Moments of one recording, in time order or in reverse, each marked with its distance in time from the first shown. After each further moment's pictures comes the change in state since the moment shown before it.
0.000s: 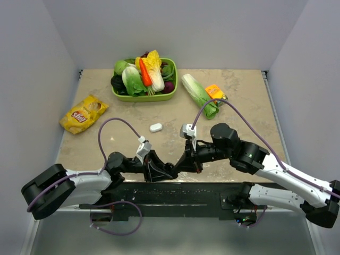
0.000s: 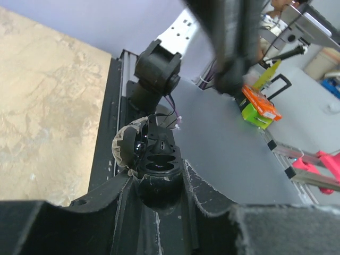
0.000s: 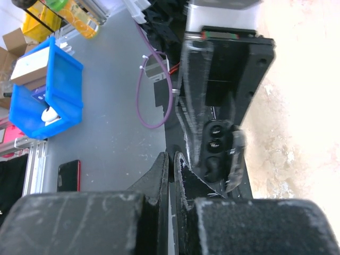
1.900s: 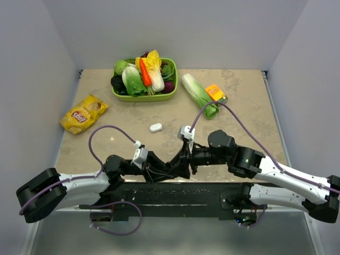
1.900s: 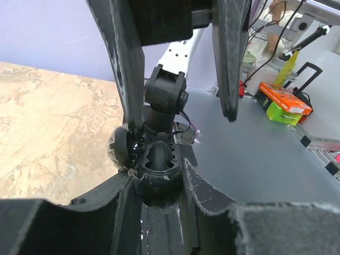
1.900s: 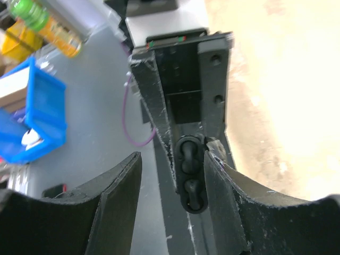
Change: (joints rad) left arm -0.092 -0.105 0.010 -0.014 -0.089 0.217; right arm 0.108 0.014 -0.065 0.140 0.193 0.058
